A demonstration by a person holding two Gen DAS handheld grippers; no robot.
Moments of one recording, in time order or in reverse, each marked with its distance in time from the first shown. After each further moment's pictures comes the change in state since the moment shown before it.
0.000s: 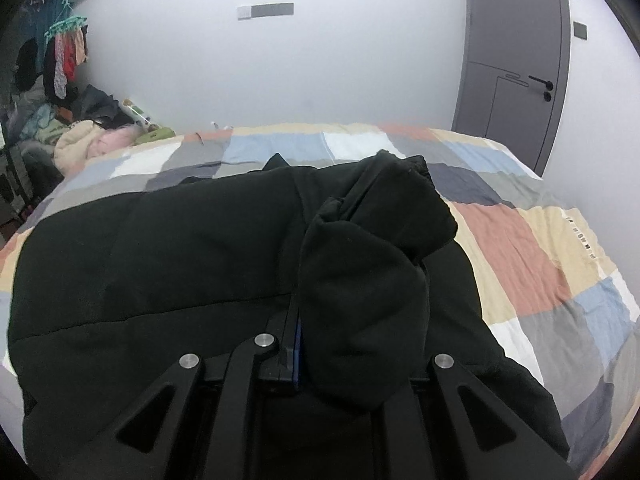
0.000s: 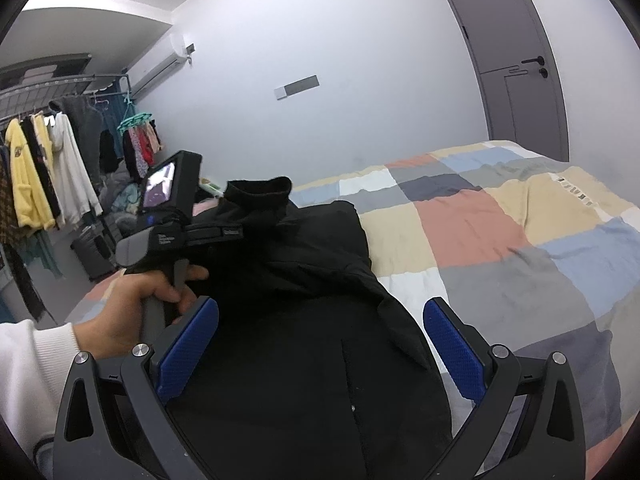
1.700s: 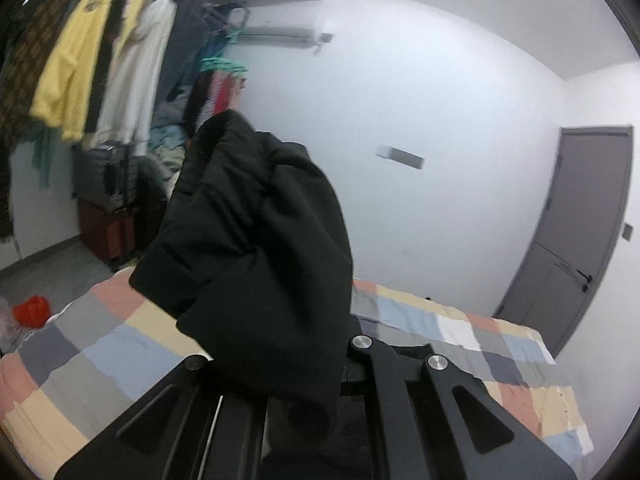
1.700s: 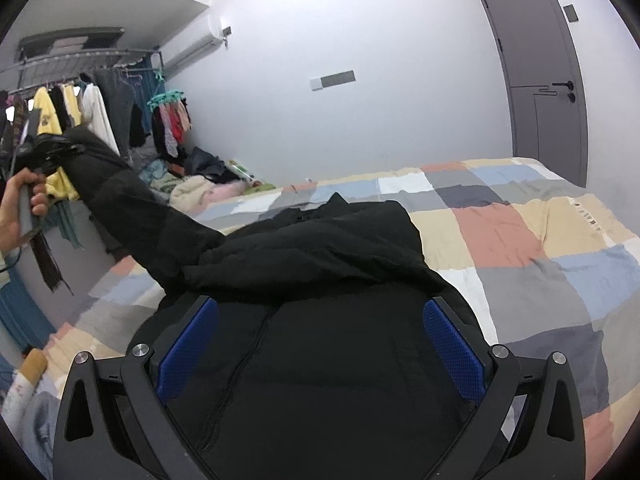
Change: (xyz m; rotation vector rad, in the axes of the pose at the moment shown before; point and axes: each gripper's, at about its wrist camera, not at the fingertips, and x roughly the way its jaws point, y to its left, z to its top) left arm -0.312 0.330 0.070 -0.355 -0.413 0.137; right arm -0.047 0.083 0.002 -0.100 0.038 0.049
